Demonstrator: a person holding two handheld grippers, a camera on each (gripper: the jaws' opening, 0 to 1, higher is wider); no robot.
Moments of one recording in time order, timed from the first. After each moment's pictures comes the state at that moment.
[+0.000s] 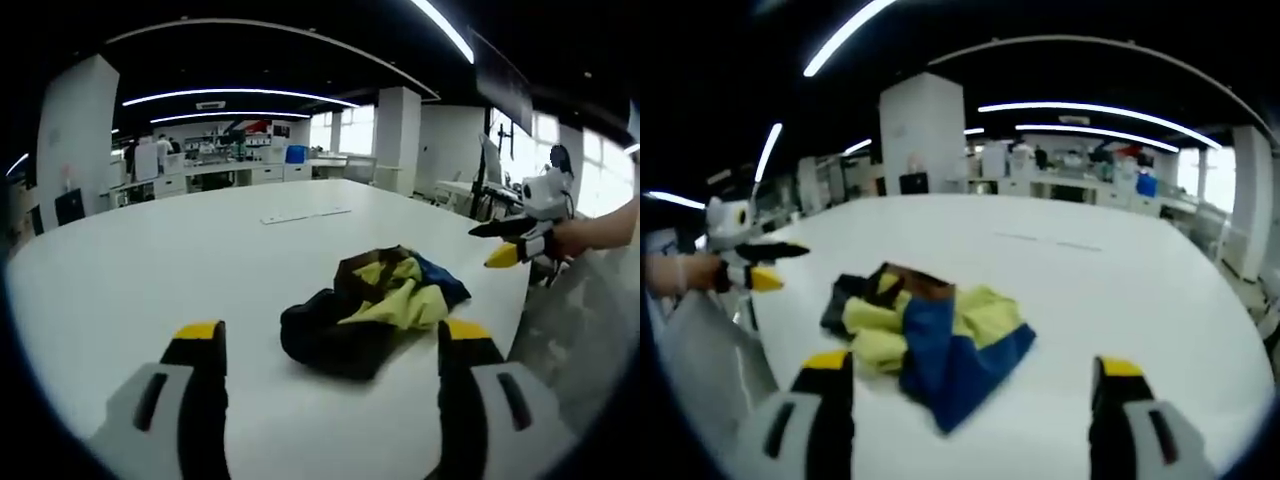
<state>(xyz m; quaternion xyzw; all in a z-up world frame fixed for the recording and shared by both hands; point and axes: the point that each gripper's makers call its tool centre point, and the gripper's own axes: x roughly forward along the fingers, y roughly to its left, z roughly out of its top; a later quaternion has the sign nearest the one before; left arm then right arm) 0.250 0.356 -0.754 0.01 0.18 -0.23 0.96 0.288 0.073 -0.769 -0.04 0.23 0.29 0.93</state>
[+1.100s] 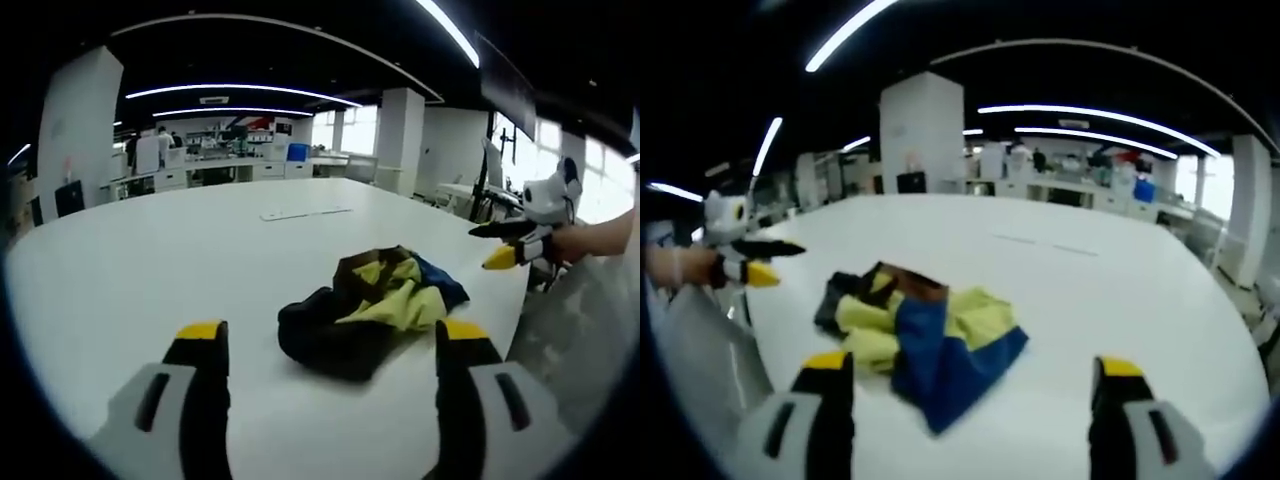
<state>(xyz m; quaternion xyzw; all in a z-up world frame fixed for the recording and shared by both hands) 0.250 0.351 -0.752 0.00 0.19 -0.24 0.95 0.290 0.071 -0.769 -0.05 0.22 0.28 0.93</state>
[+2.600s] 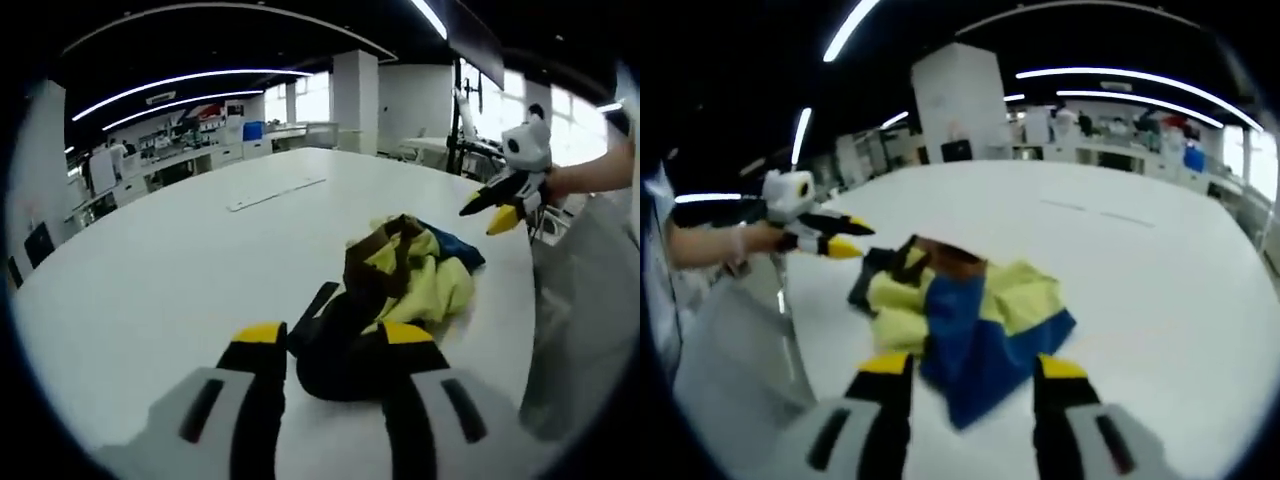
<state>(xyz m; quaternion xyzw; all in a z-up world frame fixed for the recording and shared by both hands) 0.308 0.334 -0.780 0.11 0.24 -0.33 0.91 0.292 0.096 -0.795 -0.04 0.31 0.39 0.86</state>
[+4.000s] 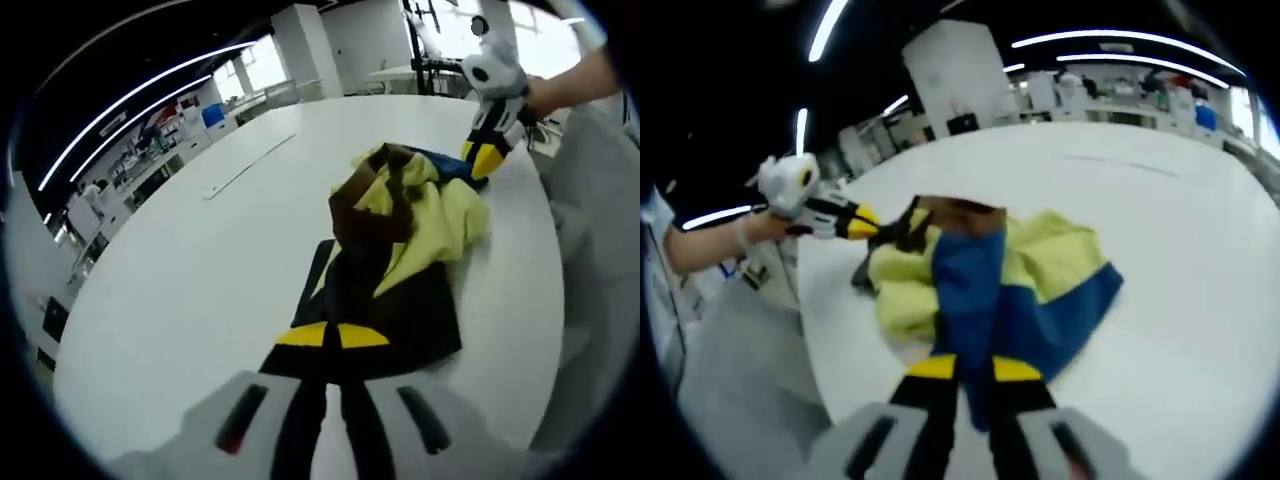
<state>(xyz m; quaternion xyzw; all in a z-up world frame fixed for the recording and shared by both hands) 0.309 0.337 -0.808 0.24 0.29 -0.34 0.86 0.281 0.118 -0.833 0.00 0.38 0.41 0.83</state>
